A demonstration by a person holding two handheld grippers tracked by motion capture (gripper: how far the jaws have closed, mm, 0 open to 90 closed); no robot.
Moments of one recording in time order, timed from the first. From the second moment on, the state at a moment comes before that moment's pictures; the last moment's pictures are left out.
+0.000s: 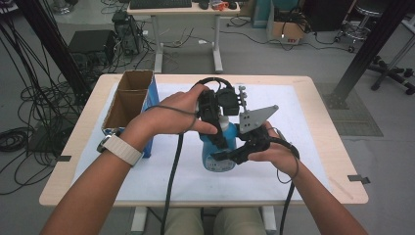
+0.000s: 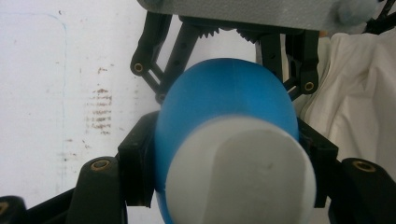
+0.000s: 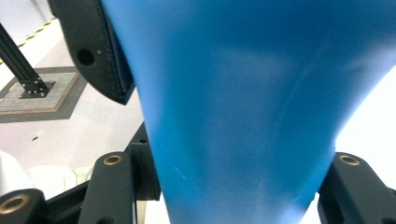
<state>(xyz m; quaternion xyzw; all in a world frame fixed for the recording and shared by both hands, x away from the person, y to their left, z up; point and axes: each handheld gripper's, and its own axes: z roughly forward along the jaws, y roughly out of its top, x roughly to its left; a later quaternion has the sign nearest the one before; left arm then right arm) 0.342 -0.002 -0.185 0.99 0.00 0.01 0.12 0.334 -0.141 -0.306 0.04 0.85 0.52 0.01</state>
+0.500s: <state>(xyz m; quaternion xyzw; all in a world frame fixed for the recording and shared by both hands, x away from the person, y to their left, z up) 0.341 -0.001 -0.183 0.99 0.00 0.02 0.12 0.334 -0.141 -0.304 0.04 0.85 0.52 0.02</state>
